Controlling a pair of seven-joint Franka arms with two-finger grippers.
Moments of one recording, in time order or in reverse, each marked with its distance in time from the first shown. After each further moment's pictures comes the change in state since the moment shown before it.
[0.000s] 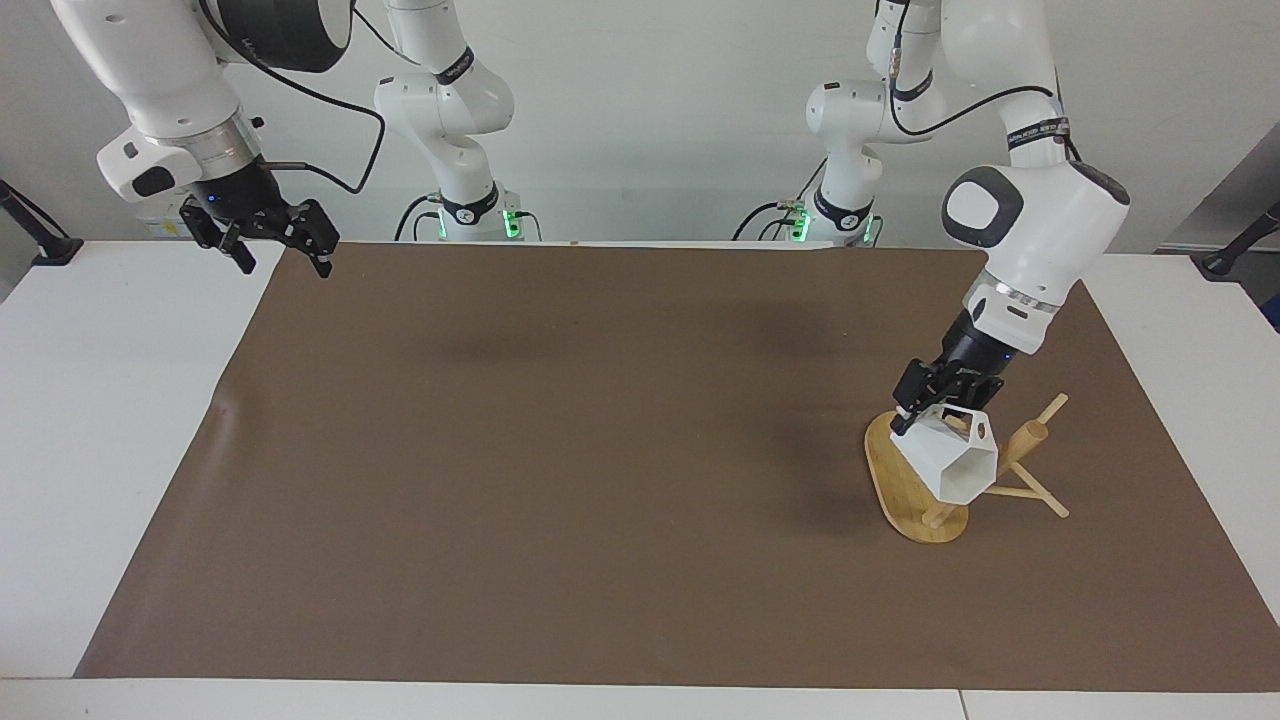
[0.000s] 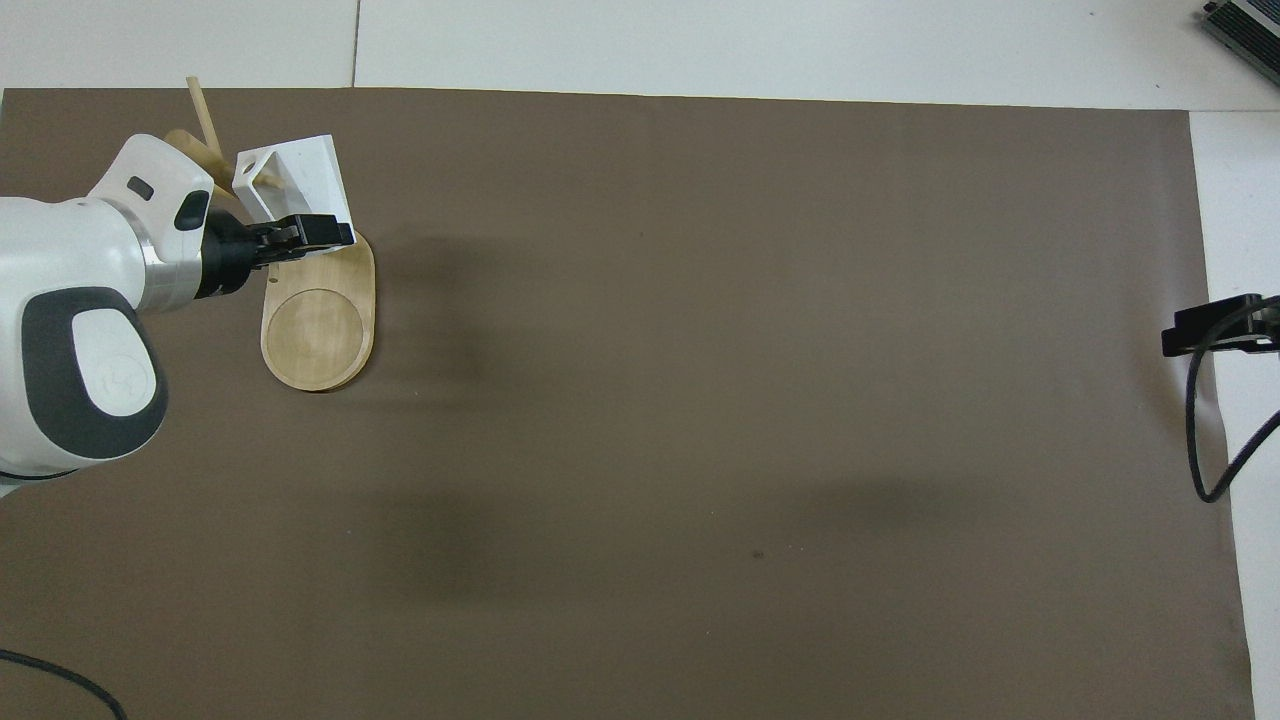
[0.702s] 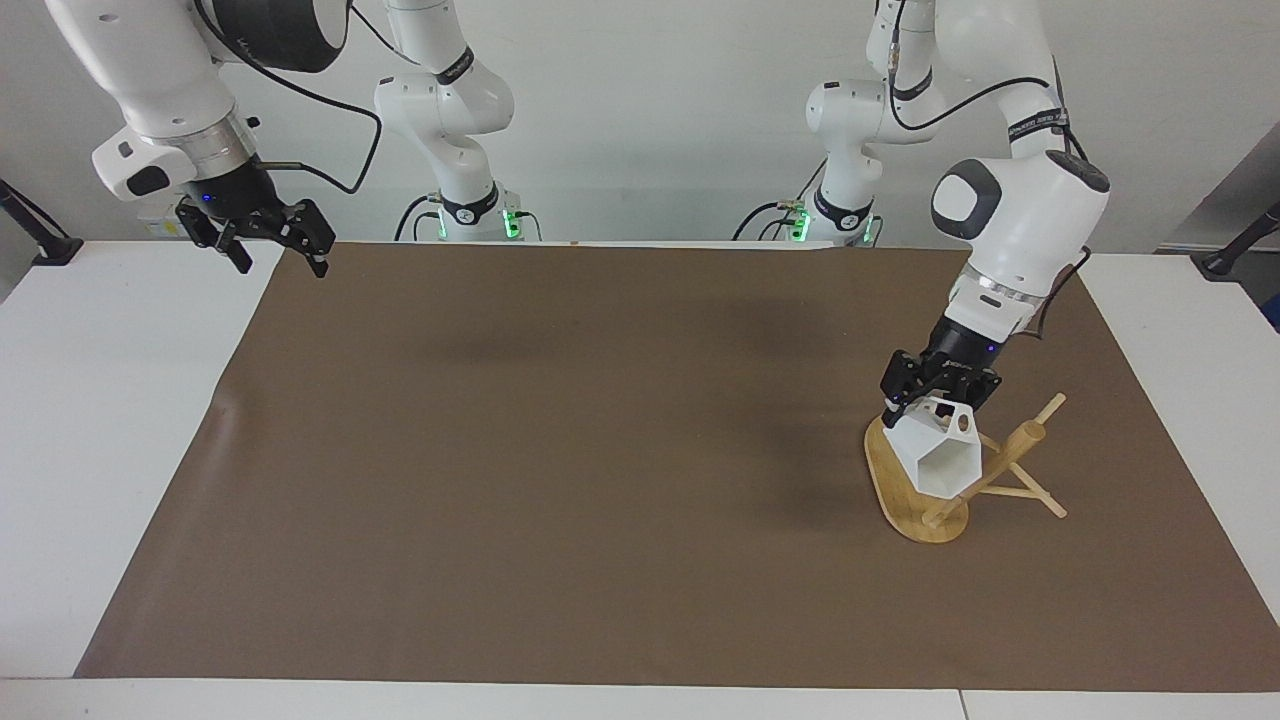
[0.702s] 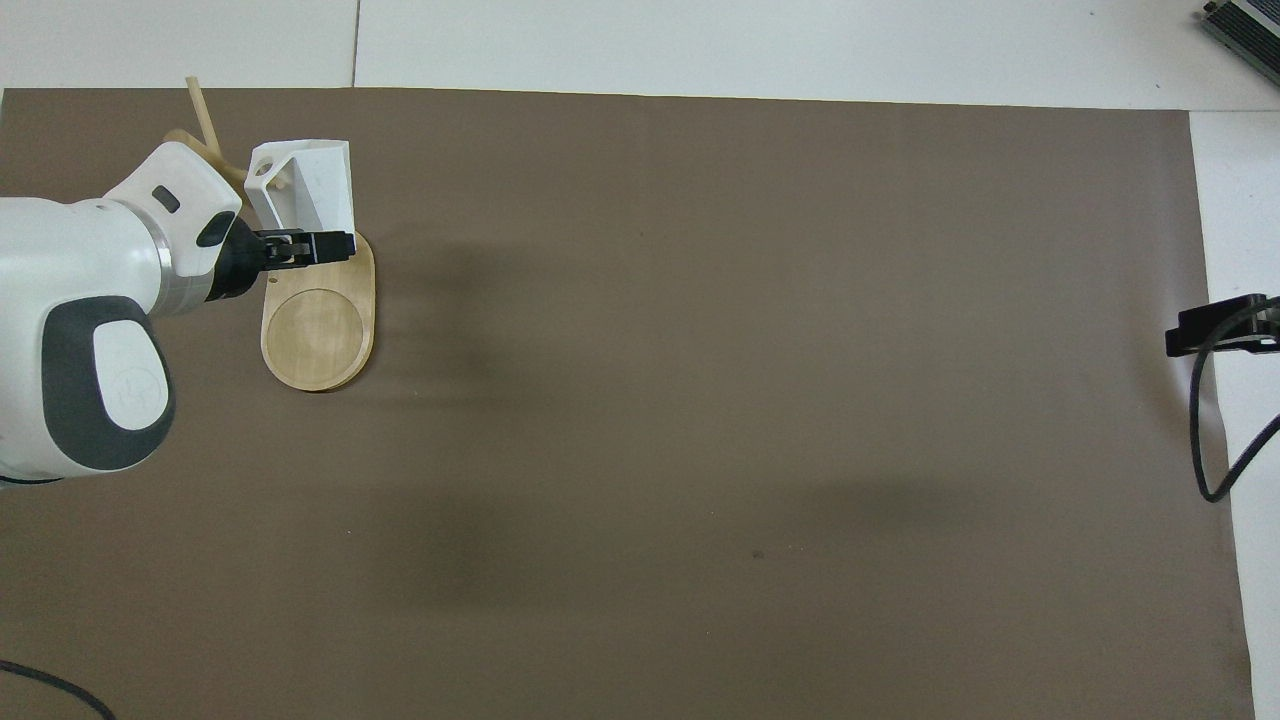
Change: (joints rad) left arm -0.031 -0.017 -0.001 -0.001 0.073 -0.001 0.027; right arm 0.000 0.000 -0.008 0.001 0.000 0.000 0.000
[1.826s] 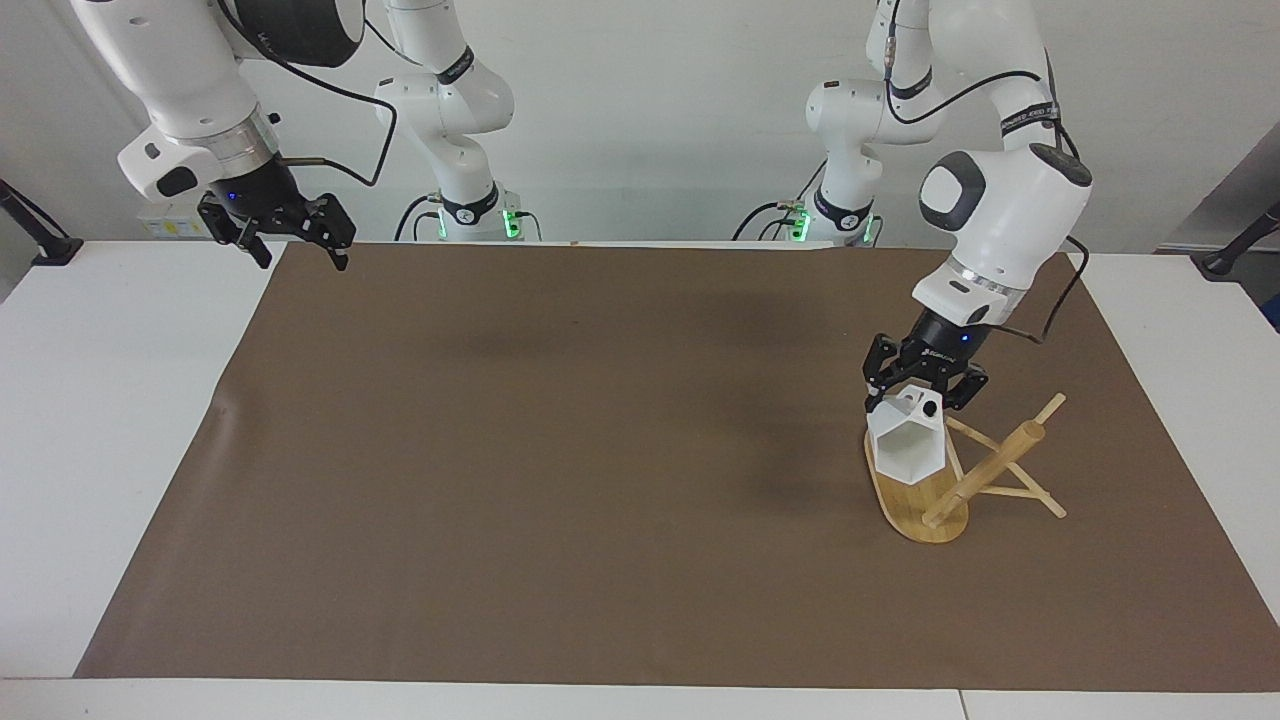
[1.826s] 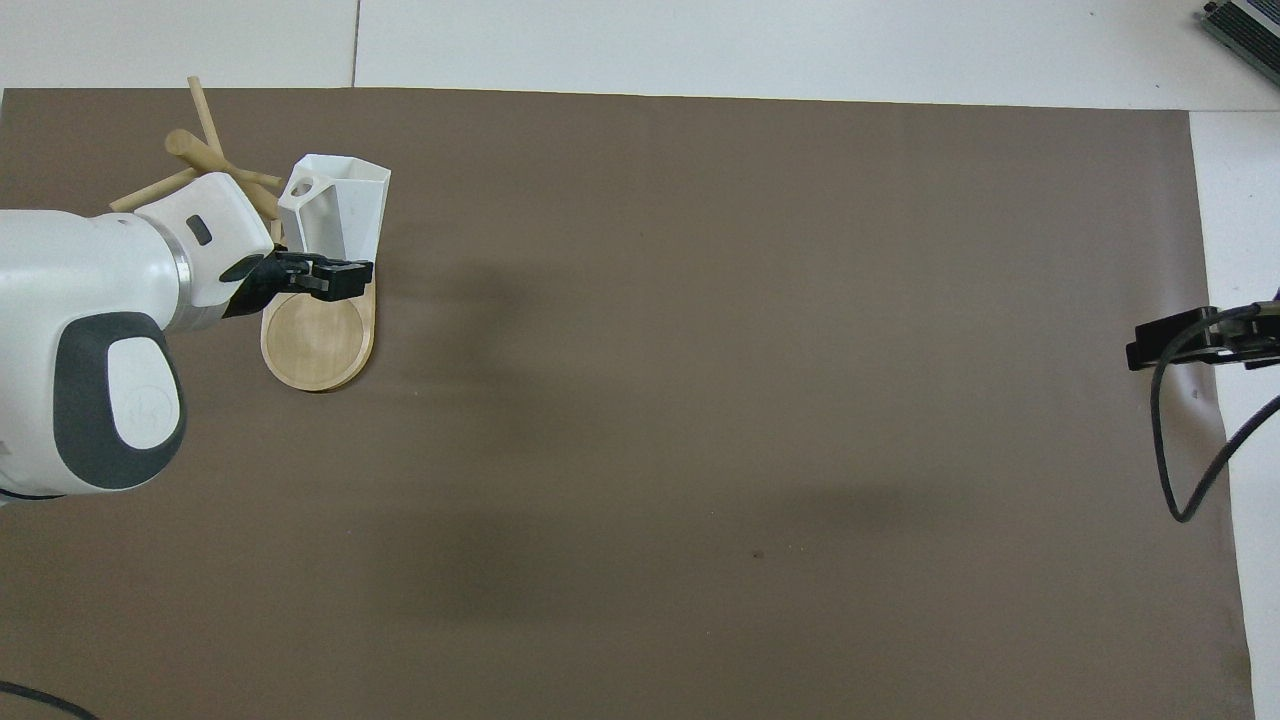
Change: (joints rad) left arm -0.030 -0.024 -0.002 -0.030 0.056 -0.008 0.238; right arm 0.019 -0.003 -0.005 0.006 0.000 -0.047 0.000
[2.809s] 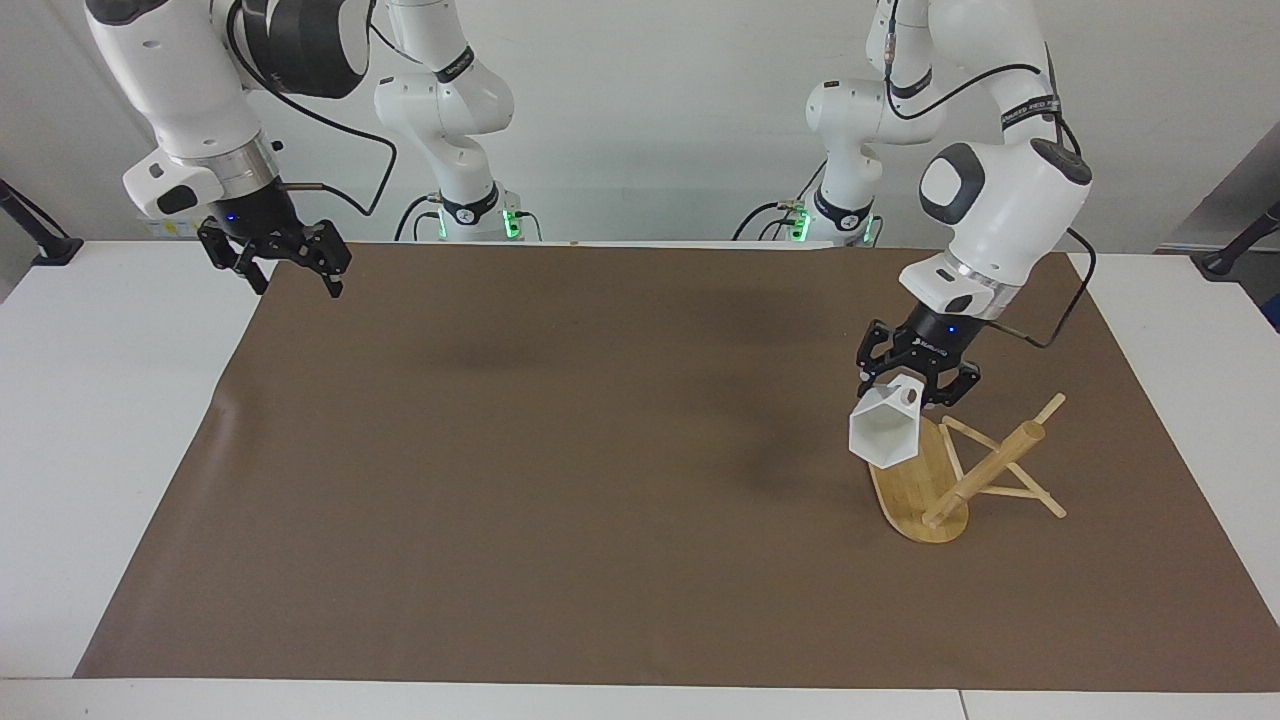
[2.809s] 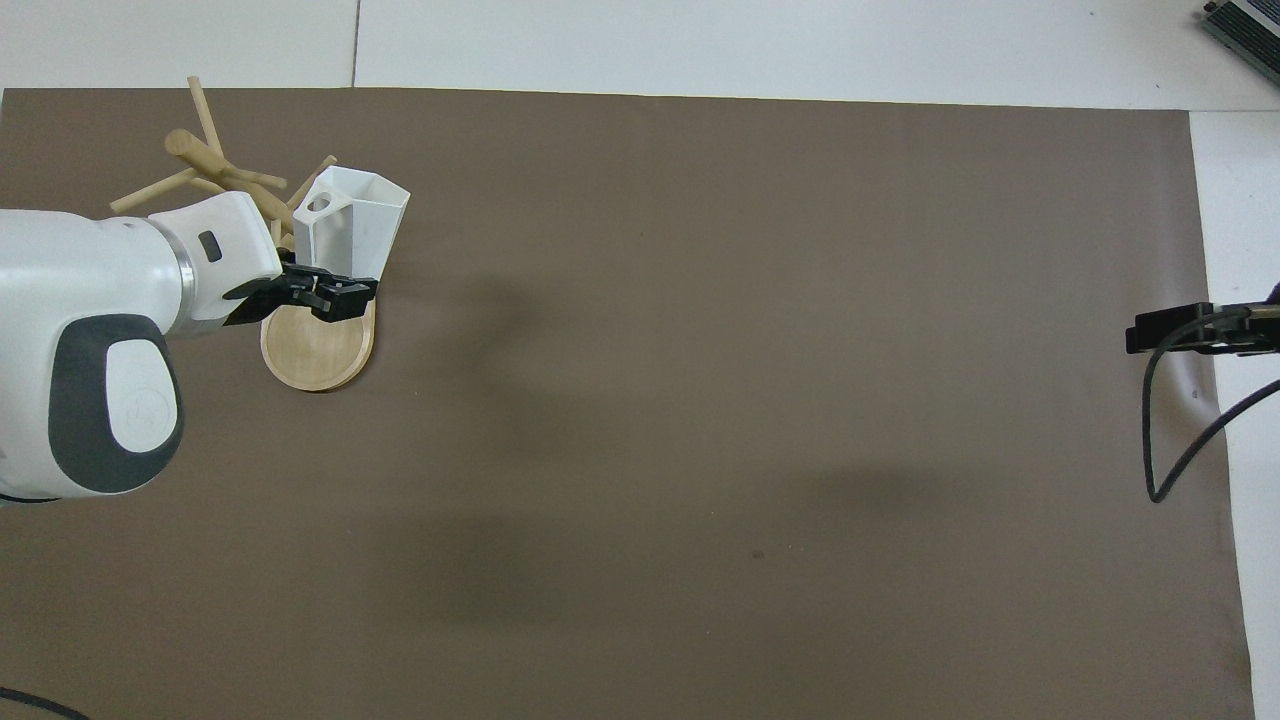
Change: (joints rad) left arm 0.000 -0.022 0.000 -0.002 0.000 -0.068 0.192; right arm -0.011 -0.041 0.027 -0.117 0.000 0.160 -0.001
